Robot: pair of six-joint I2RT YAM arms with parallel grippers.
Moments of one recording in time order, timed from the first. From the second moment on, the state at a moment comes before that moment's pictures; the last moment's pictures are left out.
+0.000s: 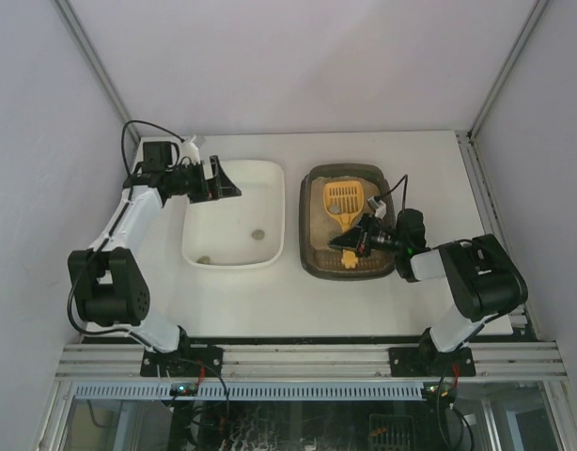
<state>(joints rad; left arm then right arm) 0.01 1.59 1.27 -0.51 0.72 -0.18 0.22 1.64 0.44 0.96 -0.97 1.16</state>
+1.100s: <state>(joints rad) 0.06 1.28 1.34 -0.61 -0.16 -0.24 1.02 2.25 2.14 -1.22 0.44 0.26</state>
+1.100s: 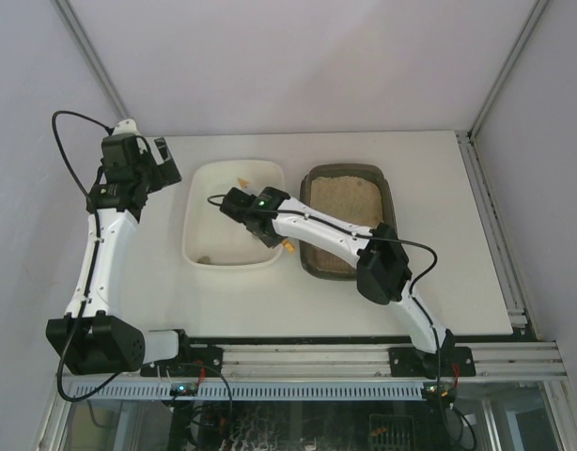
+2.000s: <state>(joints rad) 0.06 1.33 1.40 -0.61 0.13 -0.11 1.02 1.82 1.74 -1.01 0.54 0.19</state>
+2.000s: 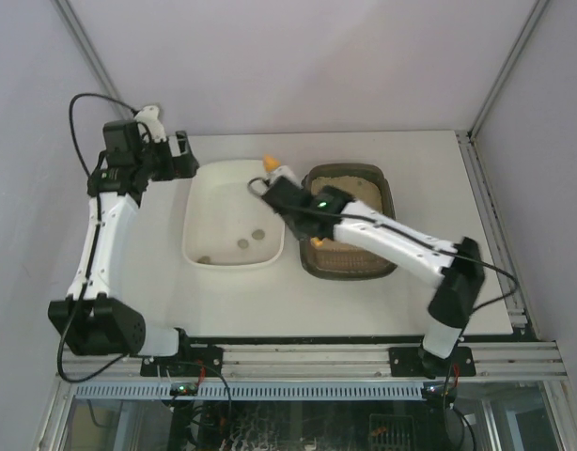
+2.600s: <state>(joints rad) -0.35 2.33 2.34 -0.66 0.52 0.04 0.39 1.52 1.04 -0.46 -0.79 0.86</state>
